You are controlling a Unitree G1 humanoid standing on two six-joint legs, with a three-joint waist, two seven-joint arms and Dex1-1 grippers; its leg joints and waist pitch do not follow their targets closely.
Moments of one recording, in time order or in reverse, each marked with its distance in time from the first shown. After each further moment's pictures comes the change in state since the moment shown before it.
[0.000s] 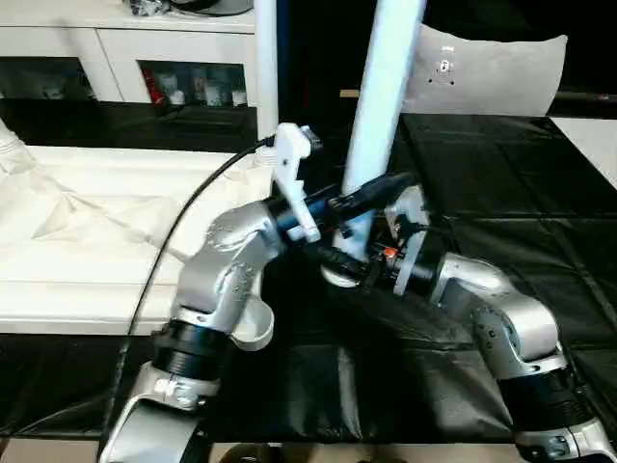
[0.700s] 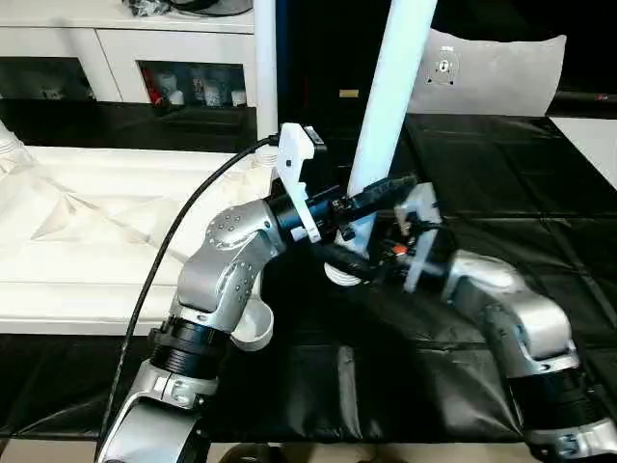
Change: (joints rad) left arm -0.003 0.018 -0.023 0.001 0.022 -0.024 -0.026; right arm 0.000 -0.041 -0.033 0.000 -0.008 -0.027 0.010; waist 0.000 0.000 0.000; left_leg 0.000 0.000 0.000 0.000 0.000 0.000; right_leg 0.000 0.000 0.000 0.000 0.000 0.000
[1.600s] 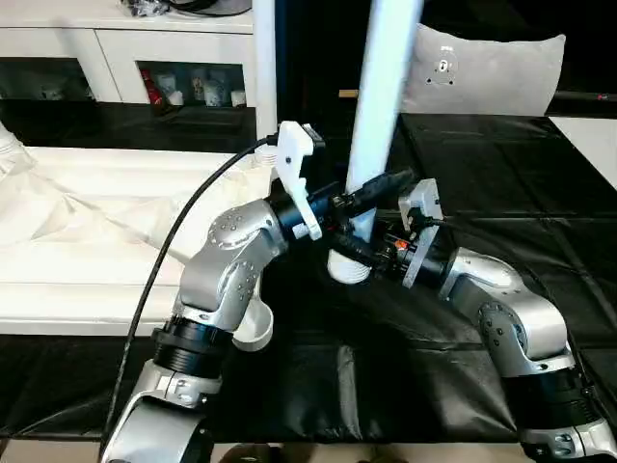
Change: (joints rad) left arm -0.016 -0.031 0.032 0.012 -0.020 0.027 0.064; right arm 0.000 0.039 -0.007 0.007 -0.012 -0.020 -0.037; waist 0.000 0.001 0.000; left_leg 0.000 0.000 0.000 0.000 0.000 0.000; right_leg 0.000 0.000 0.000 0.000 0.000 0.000
